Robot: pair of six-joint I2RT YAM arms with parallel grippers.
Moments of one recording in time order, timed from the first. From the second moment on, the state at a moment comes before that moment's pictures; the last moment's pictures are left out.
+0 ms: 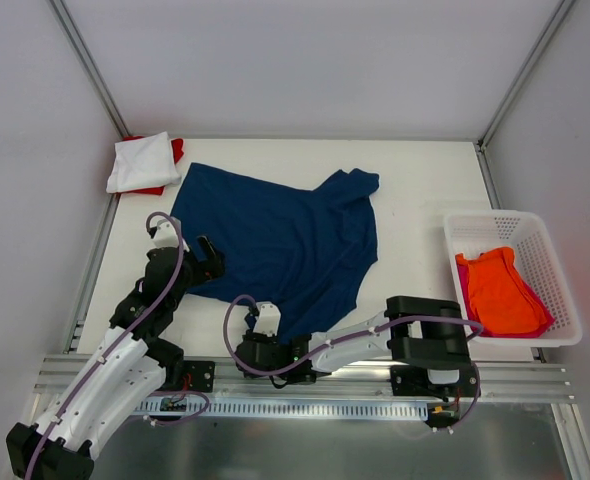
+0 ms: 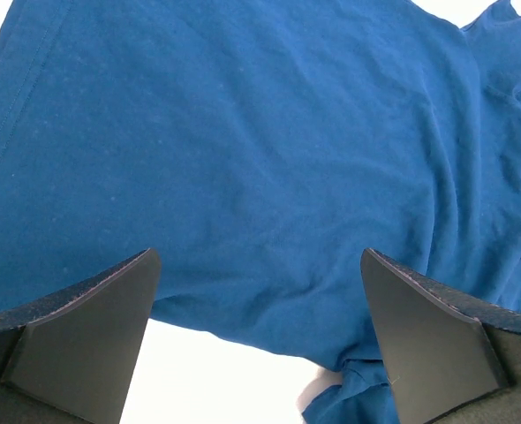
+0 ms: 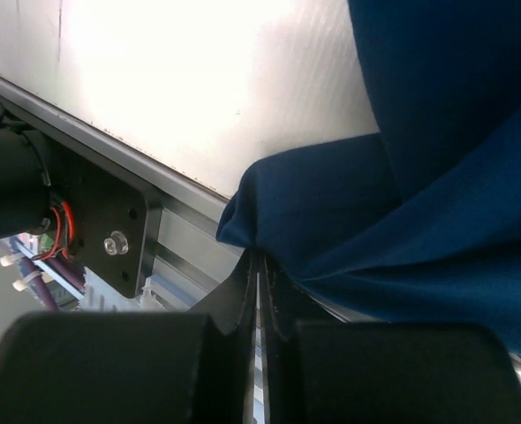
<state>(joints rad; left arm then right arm) -0.40 0.56 0.45 -0.39 -0.27 -0.54 1.59 1.89 1.00 -0.06 0.41 1.27</state>
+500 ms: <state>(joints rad) -0.40 0.56 0.44 -0.39 -0.27 -0.54 1.68 1.66 0.82 -0.32 0.58 1.47</state>
